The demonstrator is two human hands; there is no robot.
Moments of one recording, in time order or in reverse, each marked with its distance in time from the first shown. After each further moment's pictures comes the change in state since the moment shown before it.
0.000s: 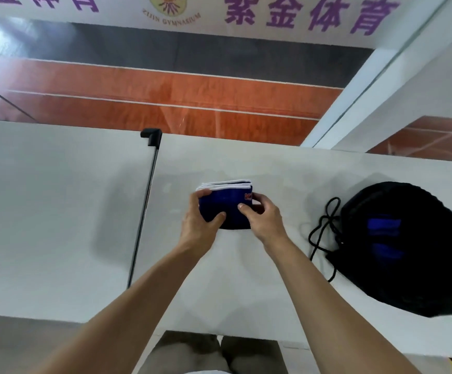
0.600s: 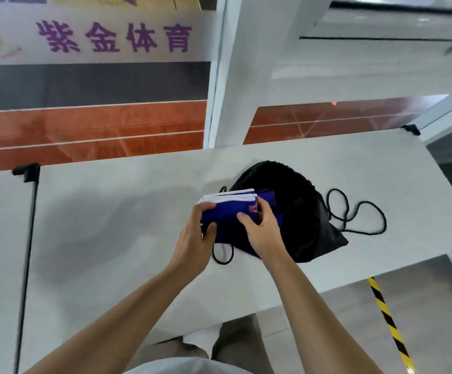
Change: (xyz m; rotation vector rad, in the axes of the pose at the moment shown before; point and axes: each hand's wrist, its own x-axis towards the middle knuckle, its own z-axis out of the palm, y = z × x) left_hand -0.107 0.062 0.167 0.103 -0.396 0.397; right_hand -0.085 0.037 -0.216 0.143 0.316 -0.064
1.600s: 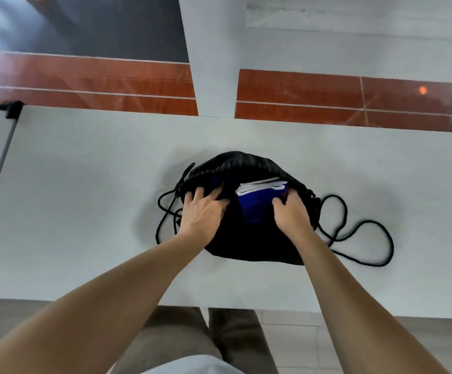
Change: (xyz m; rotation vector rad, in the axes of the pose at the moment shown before) left_hand 0.084 -0.006 0.179 1.139 -0.132 -0.137; right_hand 0.160 0.057 -0.168 -0.586 -0.160 0.098
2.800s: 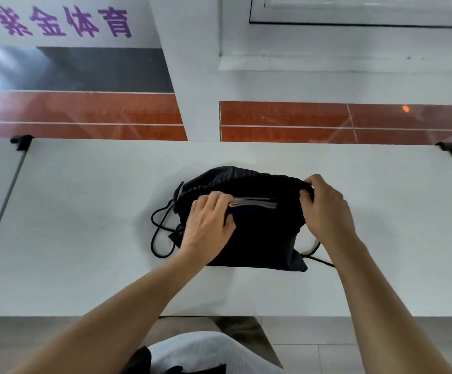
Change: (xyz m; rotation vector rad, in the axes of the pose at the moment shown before) left_hand -0.036 0.050 -0.048 -0.391 0.474 0.120; right_hand -0.042 -0.011 -0.121 -0.376 0.322 -0.426
